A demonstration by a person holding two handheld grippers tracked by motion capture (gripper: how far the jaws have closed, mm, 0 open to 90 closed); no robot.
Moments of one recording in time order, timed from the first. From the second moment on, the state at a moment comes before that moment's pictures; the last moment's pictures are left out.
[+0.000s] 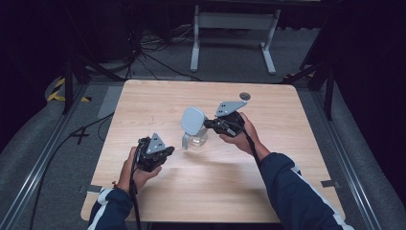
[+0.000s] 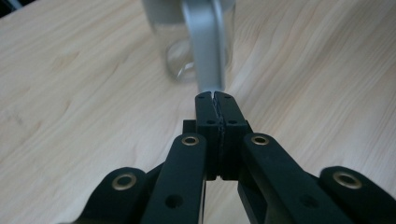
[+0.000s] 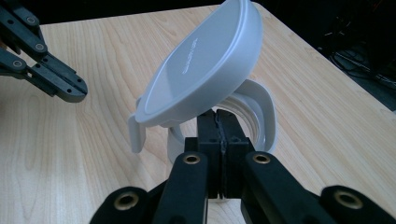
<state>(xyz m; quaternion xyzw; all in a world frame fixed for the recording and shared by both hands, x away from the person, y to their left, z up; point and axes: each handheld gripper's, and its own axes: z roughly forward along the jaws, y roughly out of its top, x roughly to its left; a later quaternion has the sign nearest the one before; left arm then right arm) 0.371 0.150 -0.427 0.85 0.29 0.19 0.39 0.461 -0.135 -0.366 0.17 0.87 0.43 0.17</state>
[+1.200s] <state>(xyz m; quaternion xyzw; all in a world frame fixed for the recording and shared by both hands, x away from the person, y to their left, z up) 0.342 0.207 -0.479 0.84 0.35 0.16 0.37 0.444 -0.110 -0.356 0.13 0.88 0.43 0.17</state>
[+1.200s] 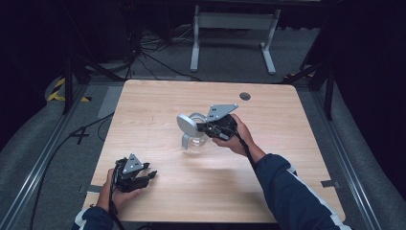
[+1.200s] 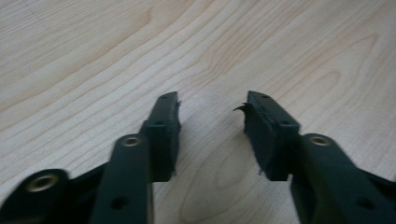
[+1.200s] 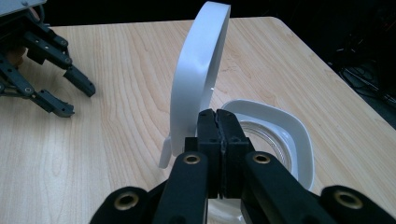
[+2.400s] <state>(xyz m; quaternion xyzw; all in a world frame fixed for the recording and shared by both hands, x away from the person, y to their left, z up) 0.348 0.207 -0.481 0.84 0.38 0.16 0.36 0.438 -0.113 -0.347 0.11 0.88 0.41 0.20</state>
